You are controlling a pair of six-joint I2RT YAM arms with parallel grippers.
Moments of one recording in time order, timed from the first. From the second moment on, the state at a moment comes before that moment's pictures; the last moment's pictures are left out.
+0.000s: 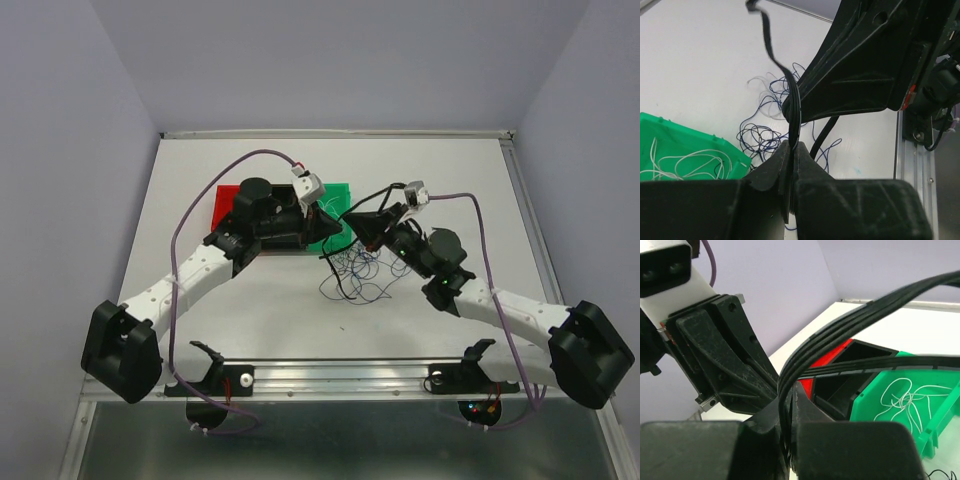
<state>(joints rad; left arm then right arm) -0.56 1.25 0.90 0.14 0.74 -0.02 0.72 1.18 0.56 0.87 -0.10 0.48</state>
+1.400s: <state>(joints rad) -0.59 1.33 0.90 0.16 0.85 -0.04 0.72 1.35 0.52 1.23 -0.19 0.61</state>
